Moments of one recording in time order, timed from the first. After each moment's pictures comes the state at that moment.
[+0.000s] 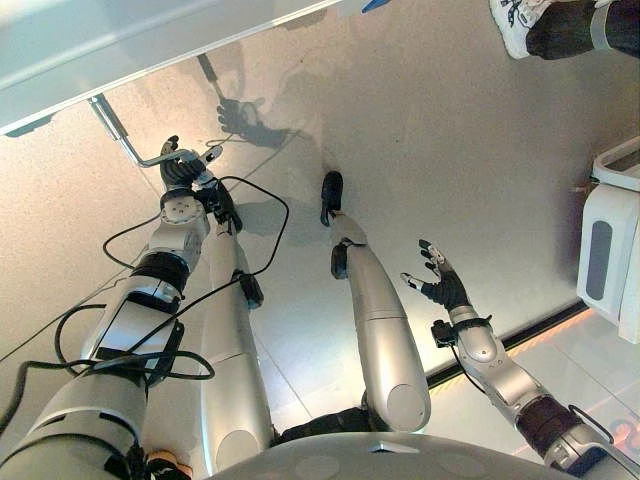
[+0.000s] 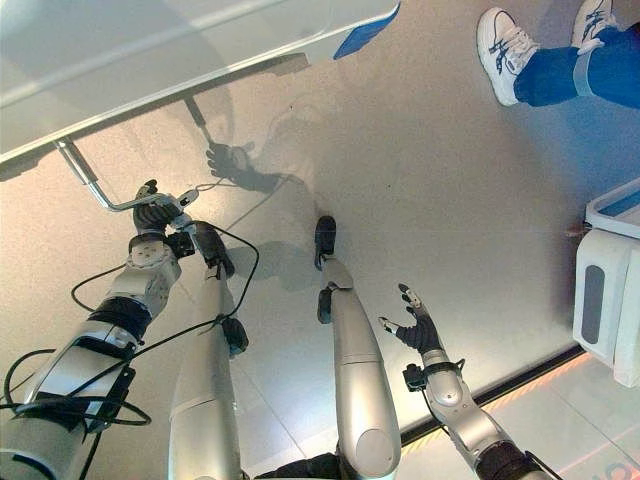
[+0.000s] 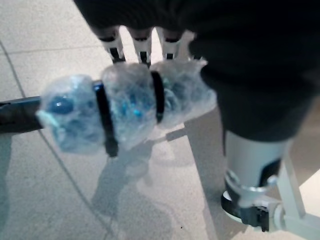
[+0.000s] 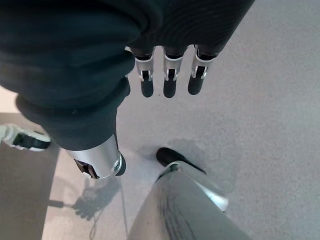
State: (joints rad) left arm -0.81 0.51 -0.34 0.96 -0.65 -0.15 0.43; right arm -0.04 -0.53 0.49 0.36 0.23 -0.27 -0.34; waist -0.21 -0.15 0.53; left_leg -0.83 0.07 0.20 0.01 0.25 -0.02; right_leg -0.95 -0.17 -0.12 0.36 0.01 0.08
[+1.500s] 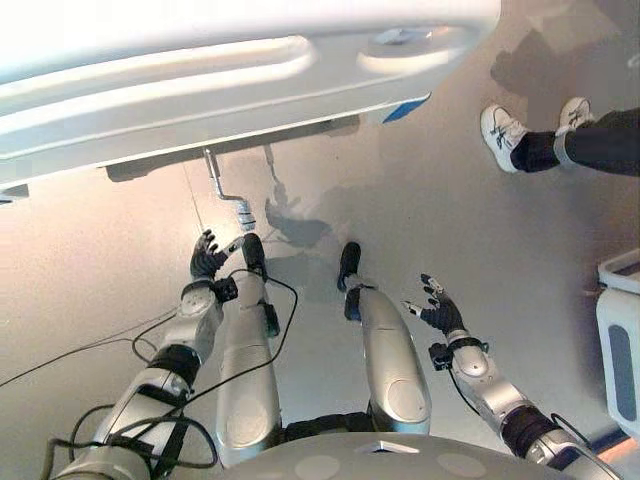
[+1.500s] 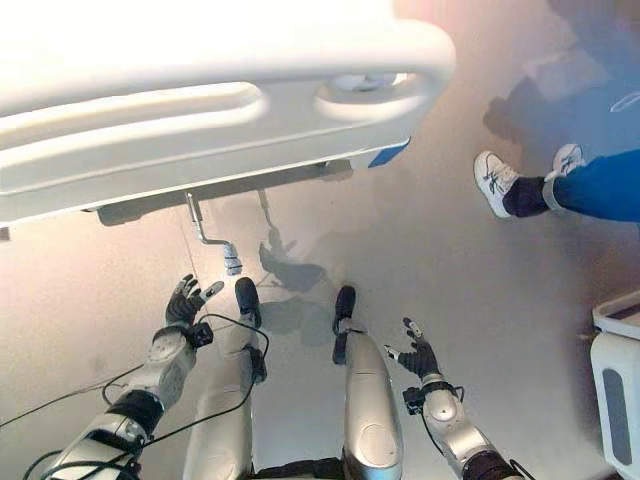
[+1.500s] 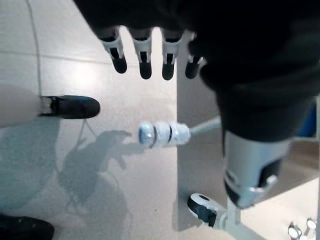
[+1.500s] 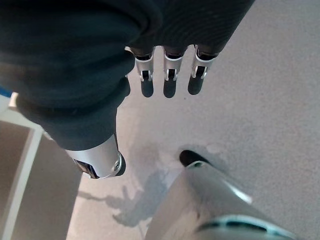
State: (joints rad) left arm -0.31 0.38 -0.27 0.83 -0.68 -0.21 0.25; right arm -0.05 -0.40 0.47 0.65 0.24 -0.24 -0.28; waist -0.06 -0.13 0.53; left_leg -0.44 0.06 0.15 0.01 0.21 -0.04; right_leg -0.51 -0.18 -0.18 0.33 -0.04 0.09
